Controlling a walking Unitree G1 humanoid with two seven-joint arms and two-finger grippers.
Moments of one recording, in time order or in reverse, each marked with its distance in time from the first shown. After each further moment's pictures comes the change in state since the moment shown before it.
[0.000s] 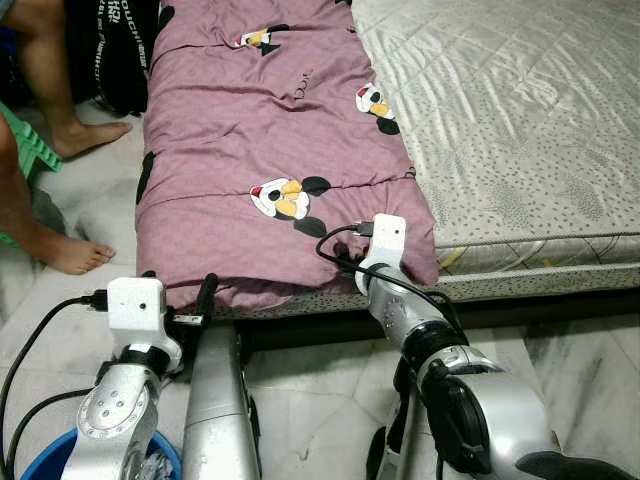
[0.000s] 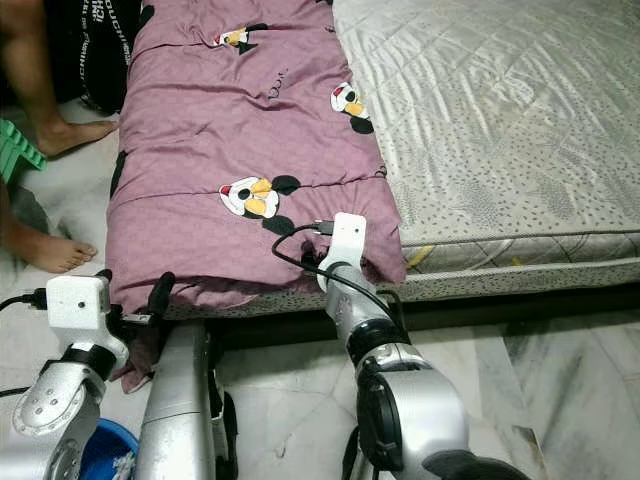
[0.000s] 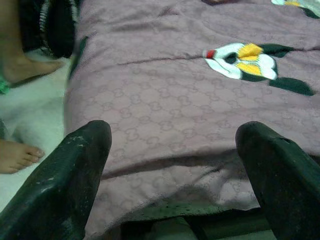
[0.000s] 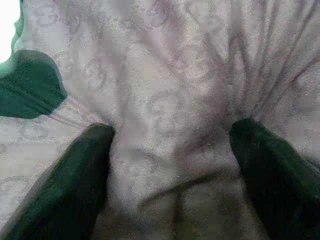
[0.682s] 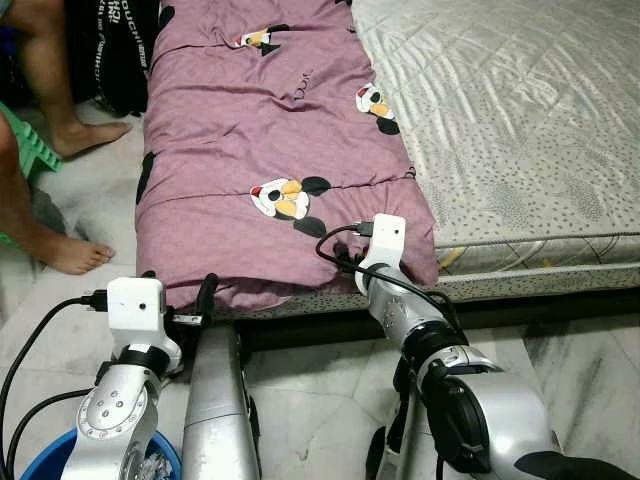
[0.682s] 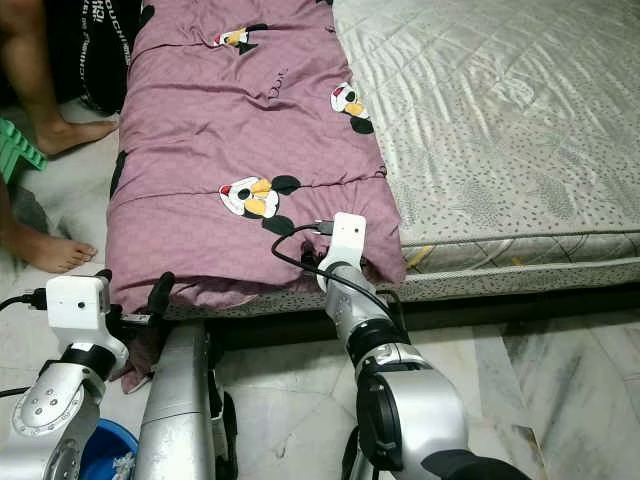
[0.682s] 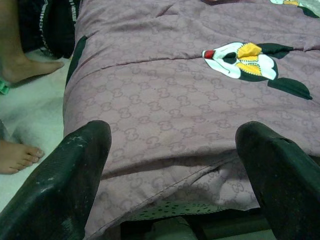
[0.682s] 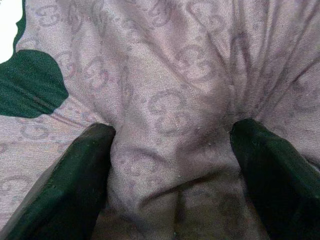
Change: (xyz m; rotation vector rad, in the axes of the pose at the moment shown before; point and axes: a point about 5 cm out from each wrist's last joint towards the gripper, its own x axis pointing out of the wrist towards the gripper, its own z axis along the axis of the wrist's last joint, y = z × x) left arm -0.008 0.003 -0.003 0.000 0.010 0.013; right arm 0.002 0.022 -0.014 0.001 0.163 0.024
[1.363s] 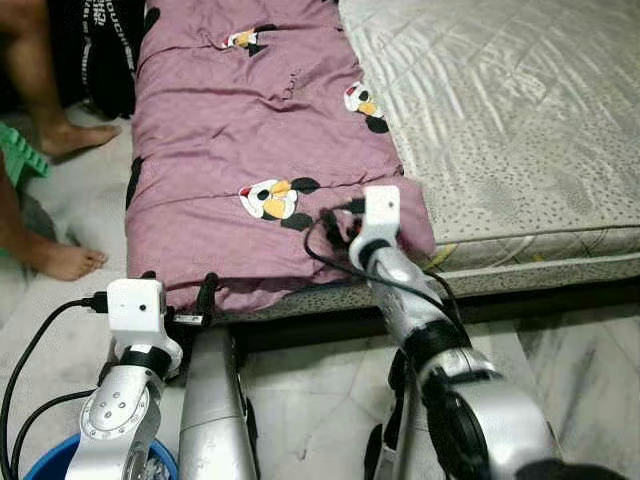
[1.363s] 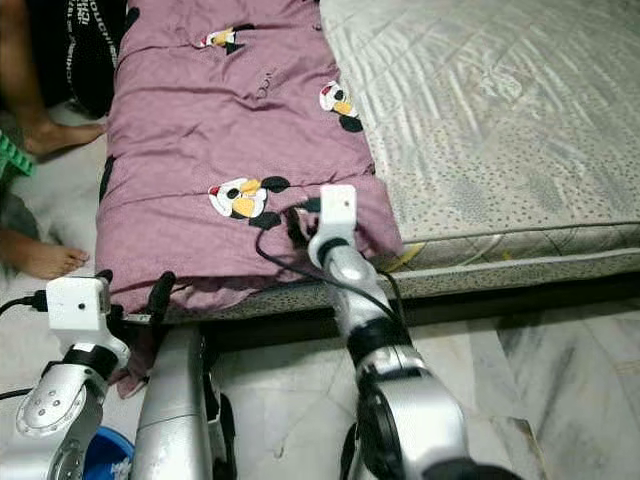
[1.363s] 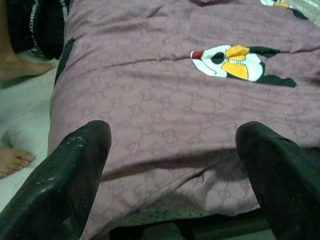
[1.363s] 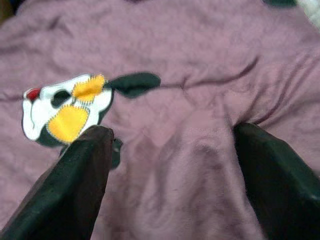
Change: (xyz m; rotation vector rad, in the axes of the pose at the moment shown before) left arm 0.001 -0.001 -0.003 -0.014 -0.003 0.004; right arm -0.006 0.030 0.035 -0.135 -0.247 0.233
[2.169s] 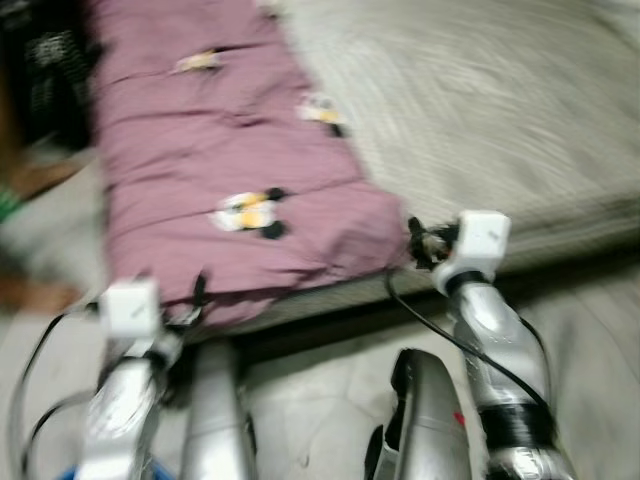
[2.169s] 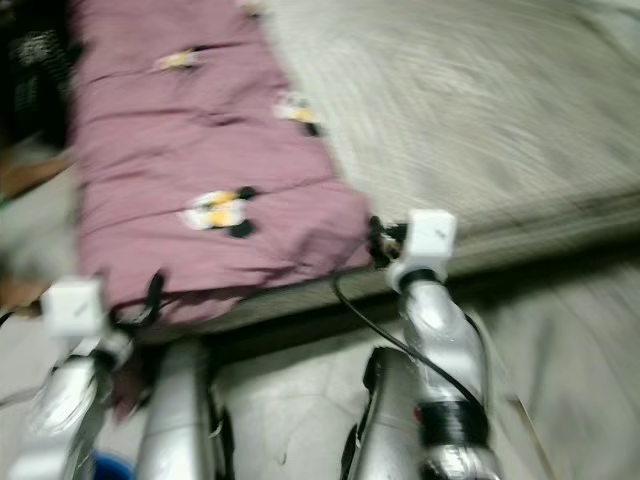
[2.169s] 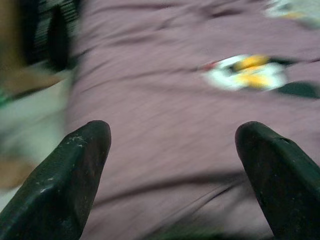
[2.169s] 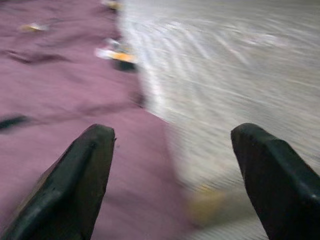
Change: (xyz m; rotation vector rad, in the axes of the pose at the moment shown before) left arm 0.003 0.016 -0.026 -0.022 -0.024 0.090; right arm -0.075 -0.071 0.017 -0.099 -0.218 -0.196
